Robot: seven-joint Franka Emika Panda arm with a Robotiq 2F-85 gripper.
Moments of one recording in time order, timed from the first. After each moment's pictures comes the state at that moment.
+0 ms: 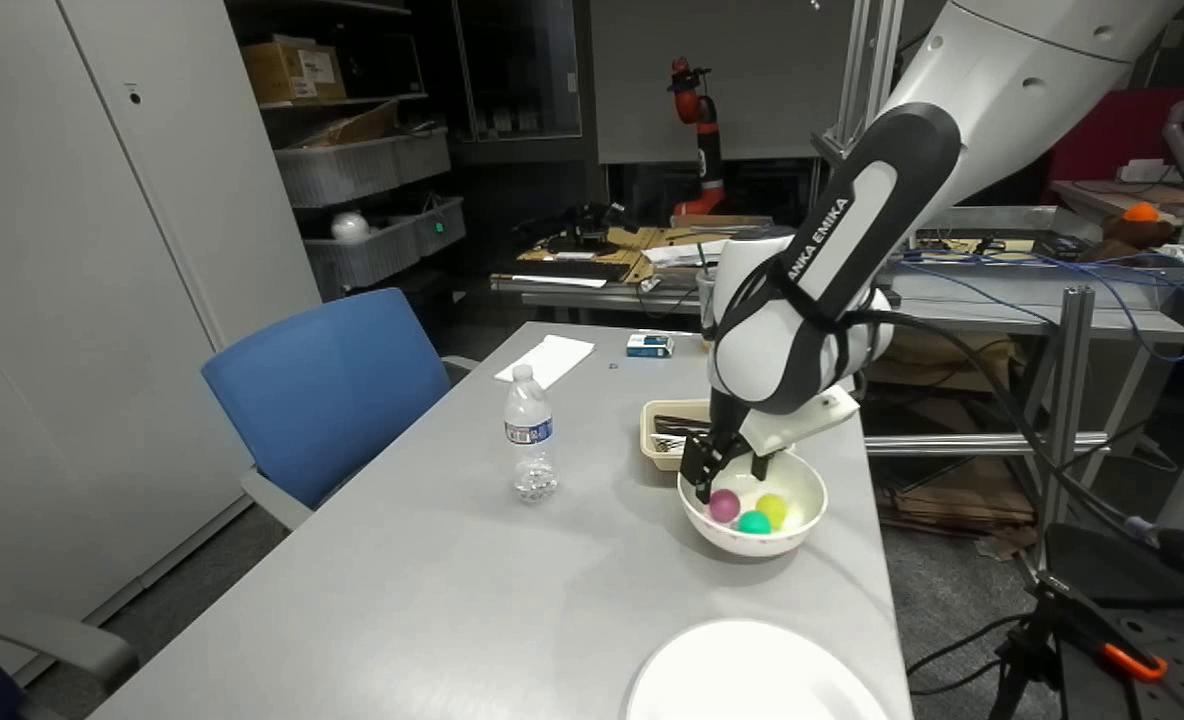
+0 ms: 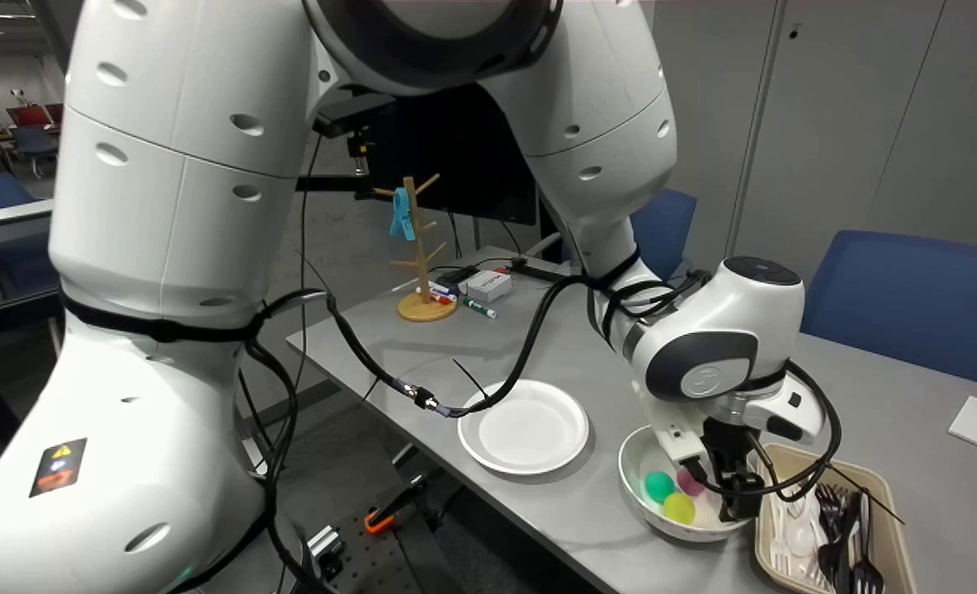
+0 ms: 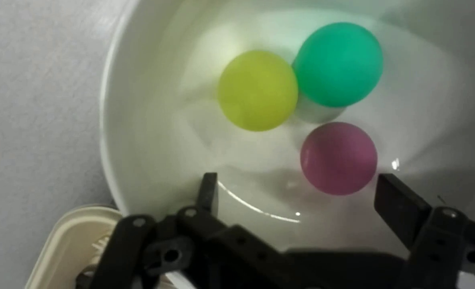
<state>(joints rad) -0.11 0.49 -0.11 -2.22 0.14 2.77 0.17</state>
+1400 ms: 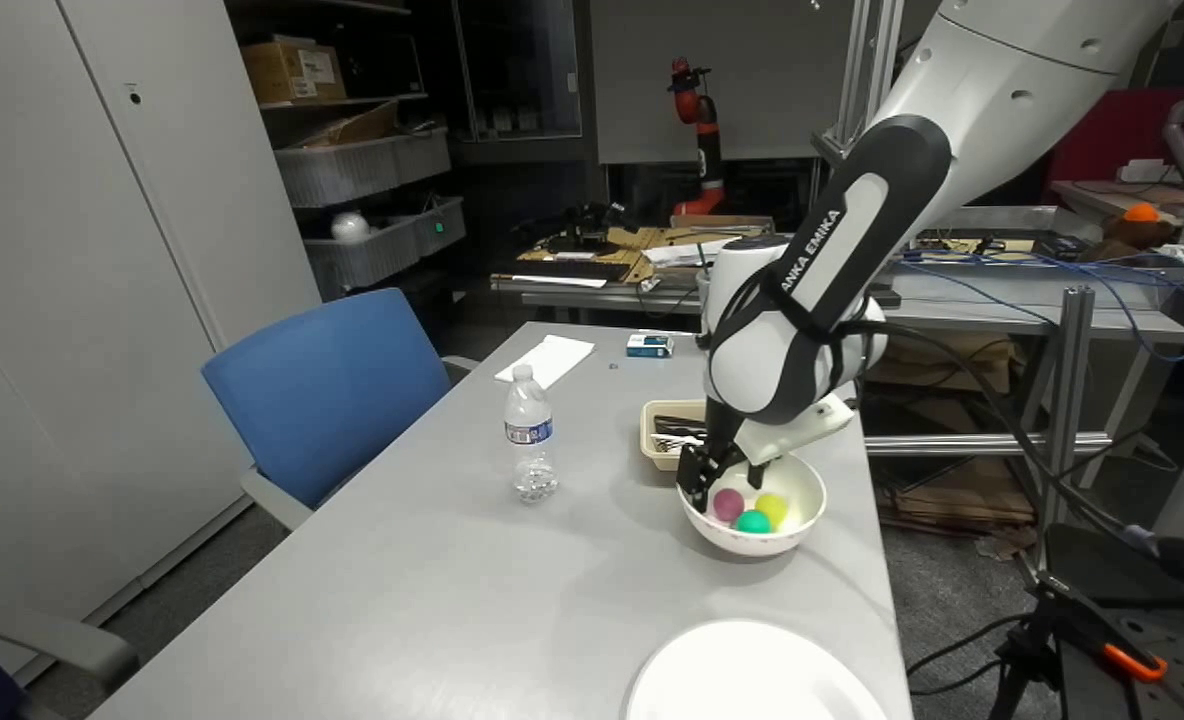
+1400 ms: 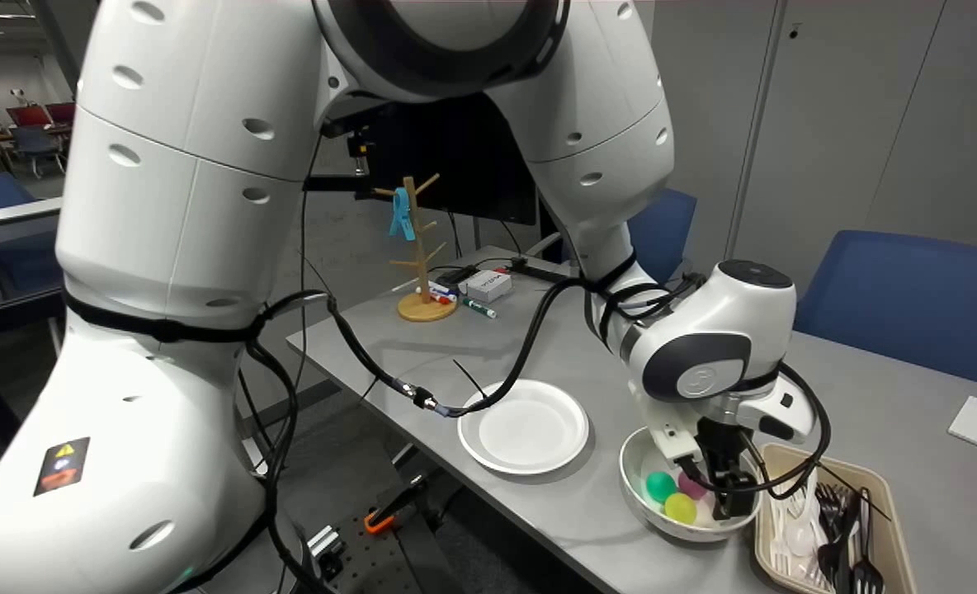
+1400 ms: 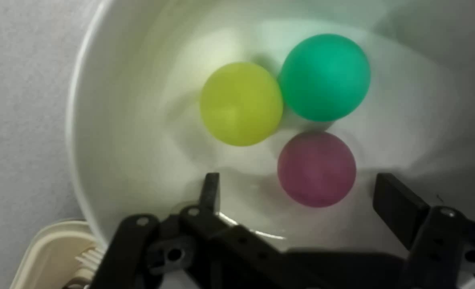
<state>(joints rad) -0.10 0.51 -0.11 -2.21 0.14 2.77 0.19</state>
